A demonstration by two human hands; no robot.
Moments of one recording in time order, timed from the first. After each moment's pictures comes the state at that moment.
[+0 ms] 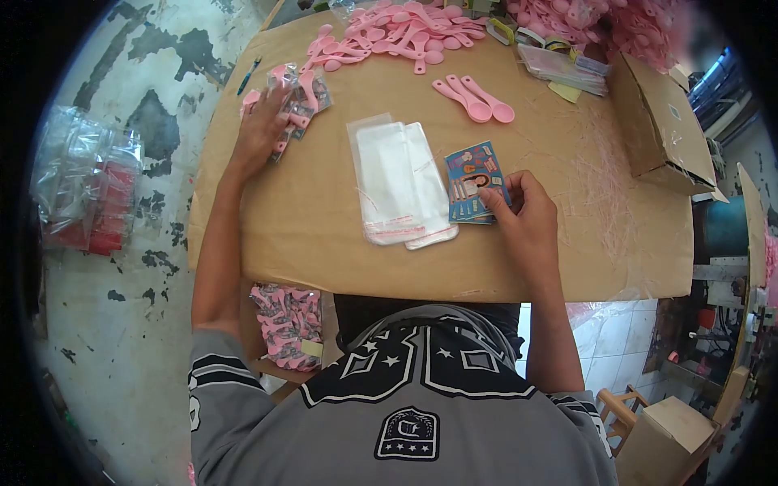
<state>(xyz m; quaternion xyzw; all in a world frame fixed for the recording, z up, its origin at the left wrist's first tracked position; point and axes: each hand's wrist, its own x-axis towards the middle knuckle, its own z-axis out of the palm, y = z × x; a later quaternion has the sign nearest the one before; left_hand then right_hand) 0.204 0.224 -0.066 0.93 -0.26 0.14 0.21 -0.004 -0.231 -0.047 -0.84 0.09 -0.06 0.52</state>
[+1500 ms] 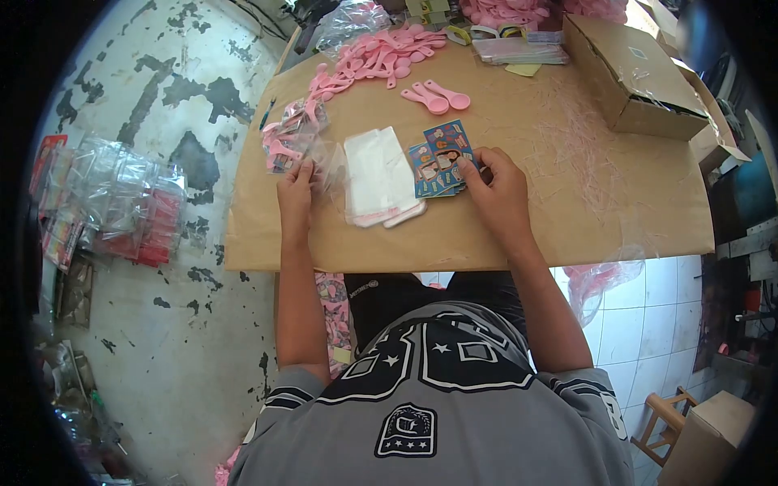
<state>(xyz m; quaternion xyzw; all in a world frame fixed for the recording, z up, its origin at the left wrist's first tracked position) 0.077 0.102 -0.072 0.77 0.08 0.11 0.62 -0.017 -0.256 -0.073 -0.76 0.02 -0.17 0.62</state>
